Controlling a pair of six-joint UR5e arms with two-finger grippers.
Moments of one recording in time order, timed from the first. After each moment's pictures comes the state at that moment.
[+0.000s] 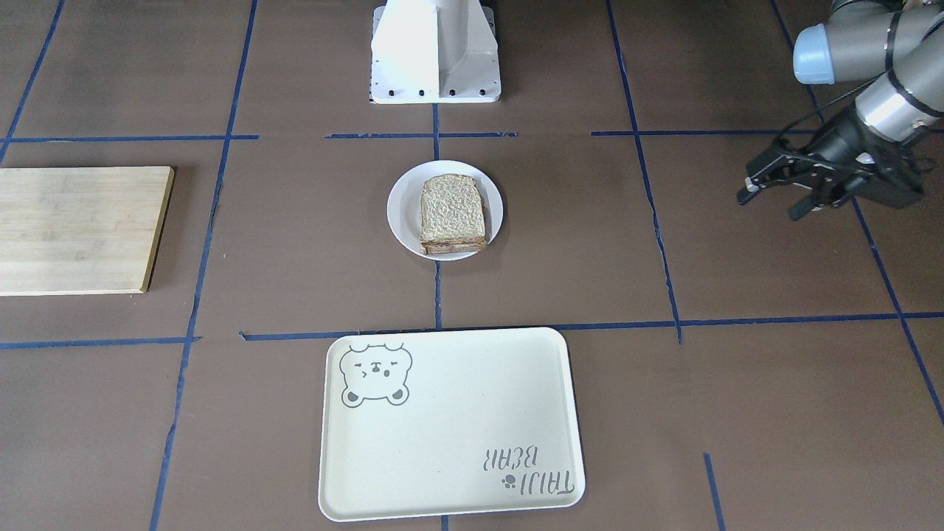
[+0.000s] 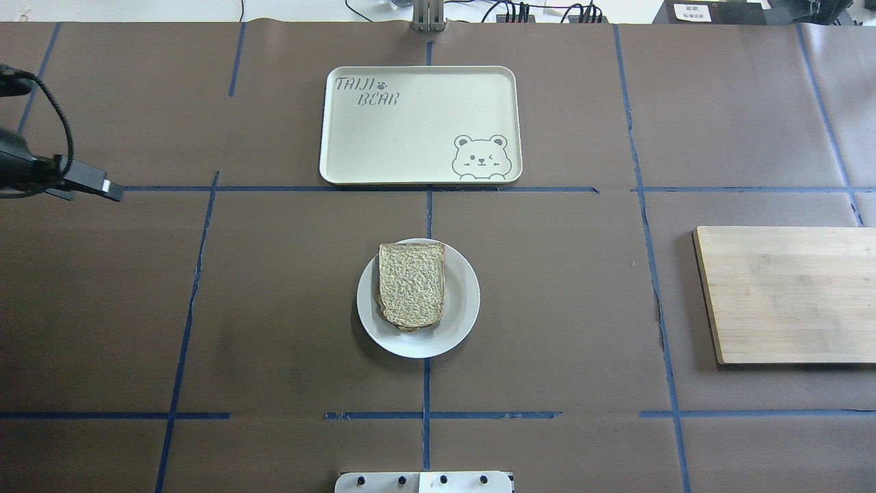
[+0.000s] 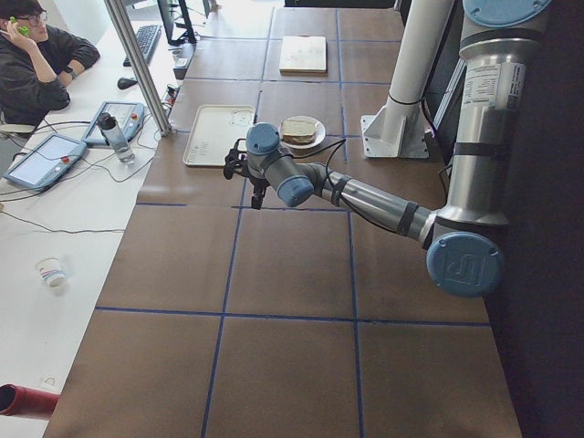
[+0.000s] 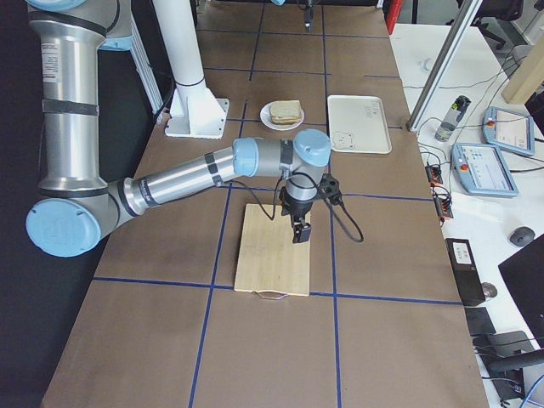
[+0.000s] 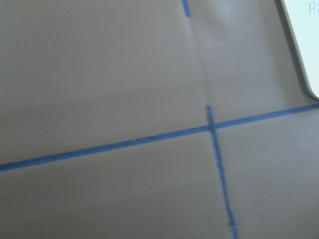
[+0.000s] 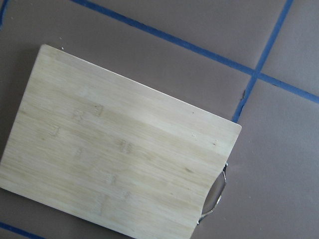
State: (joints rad) left arm -1.05 -1.64 -1.83 -2.15 -2.38 -0.87; right arm 1.47 -1.68 1.97 -1.87 2.30 -0.31
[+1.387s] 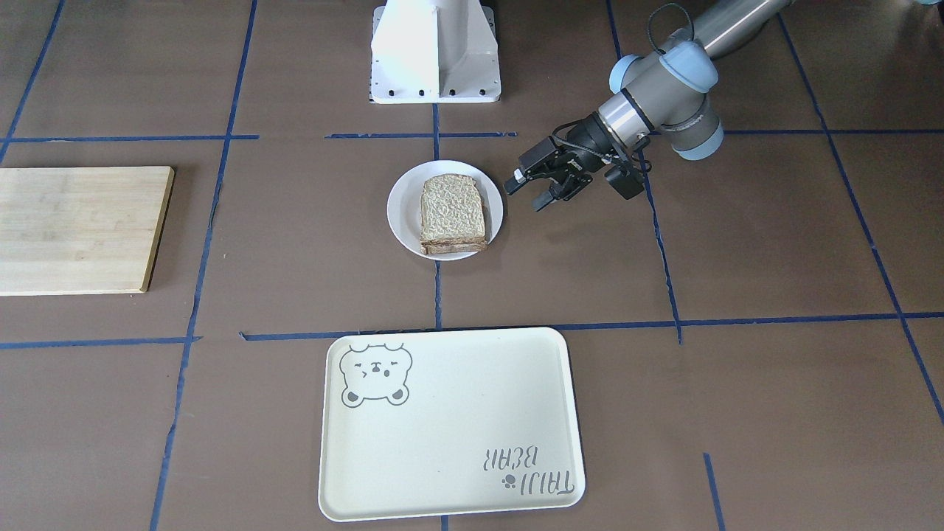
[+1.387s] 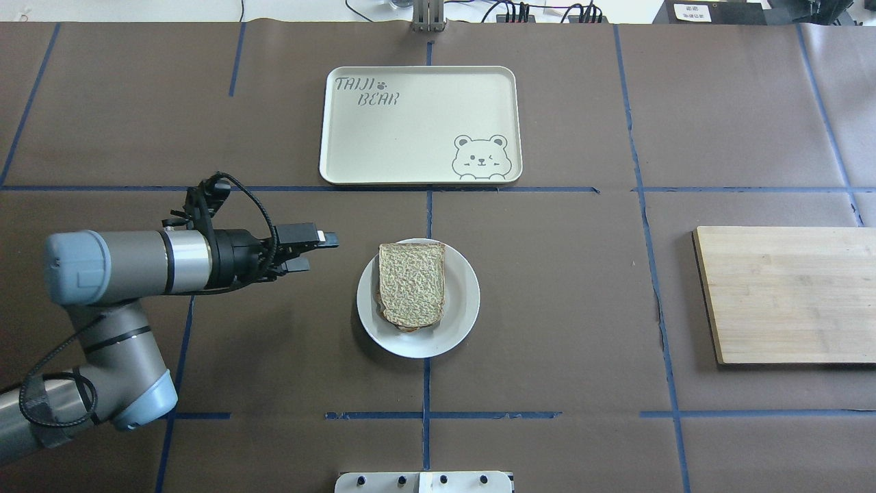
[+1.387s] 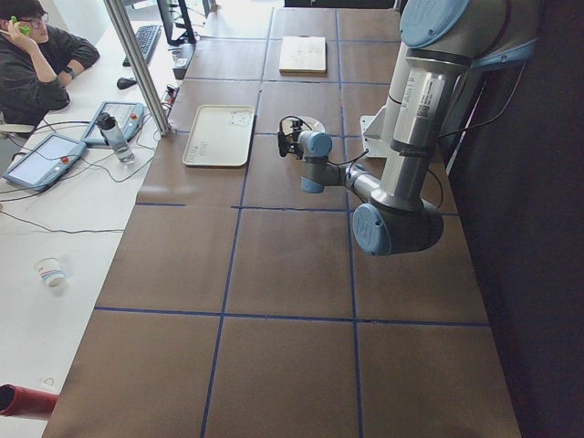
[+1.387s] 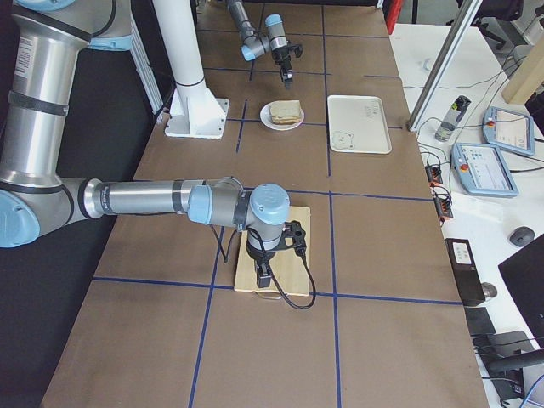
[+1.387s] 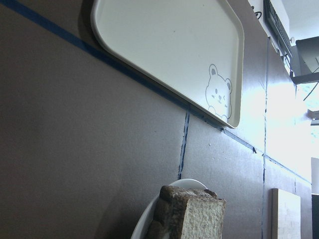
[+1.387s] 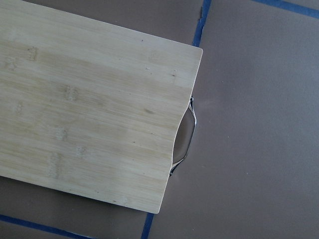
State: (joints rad) left arm -0.45 -1.89 -1.51 -3.02 -1.69 -1.75; right arm 1.52 -1.84 1.91 -1.74 2.31 -0.27
